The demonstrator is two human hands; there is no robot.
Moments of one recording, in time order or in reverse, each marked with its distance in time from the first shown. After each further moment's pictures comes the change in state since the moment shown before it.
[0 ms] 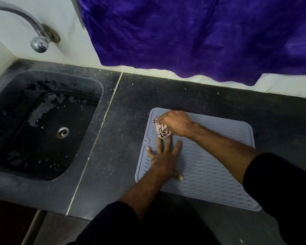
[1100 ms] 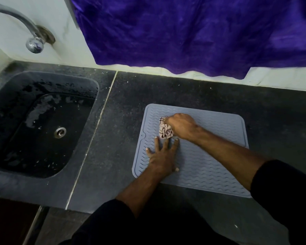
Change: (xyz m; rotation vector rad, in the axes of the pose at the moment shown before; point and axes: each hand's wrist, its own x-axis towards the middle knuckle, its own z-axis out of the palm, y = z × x) left_hand -0.024 0.012 0.003 -0.070 -0.003 0.026; right_hand -0.043 -0.004 0.012 -0.050 -0.035 0.189
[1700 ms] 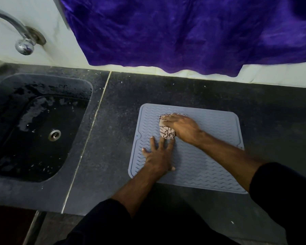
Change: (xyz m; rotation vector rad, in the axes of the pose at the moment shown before) left_hand 0.010 0.000 0.003 0.058 -0.029 -0.022; right_hand -0.024 0.023 0.020 0.070 0.054 -0.110
